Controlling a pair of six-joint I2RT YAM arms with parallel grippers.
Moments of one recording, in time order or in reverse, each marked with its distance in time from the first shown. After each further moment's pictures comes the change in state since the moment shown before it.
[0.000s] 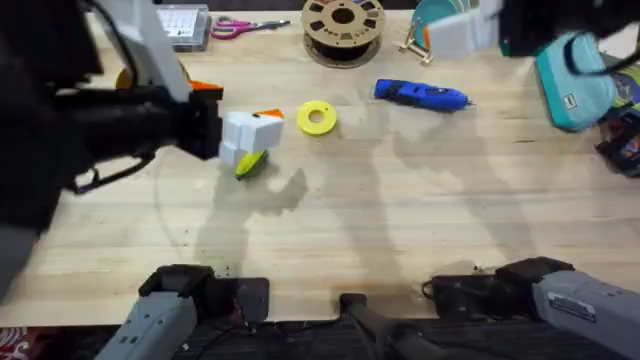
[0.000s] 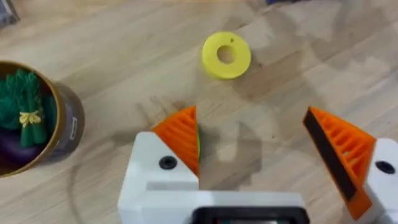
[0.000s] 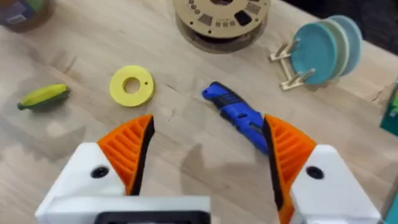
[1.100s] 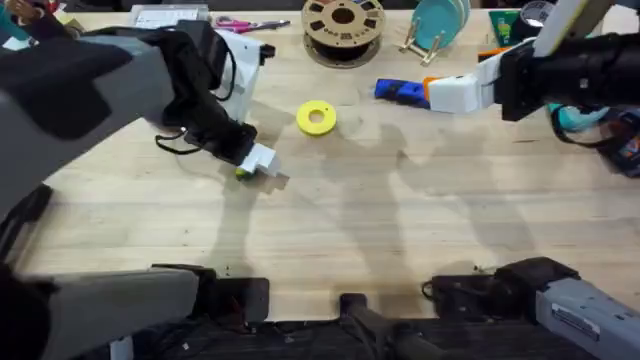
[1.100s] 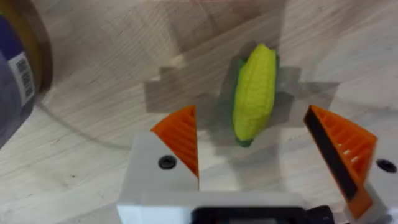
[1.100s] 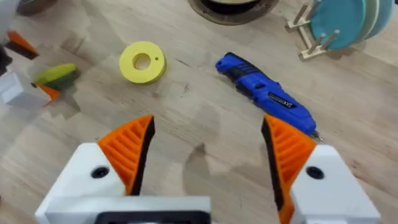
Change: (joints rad) left arm -0.098 0.631 0.046 -0.101 -0.374 0.057; right arm -0.001 -0.211 -0.276 0.061 -0.023 0.059
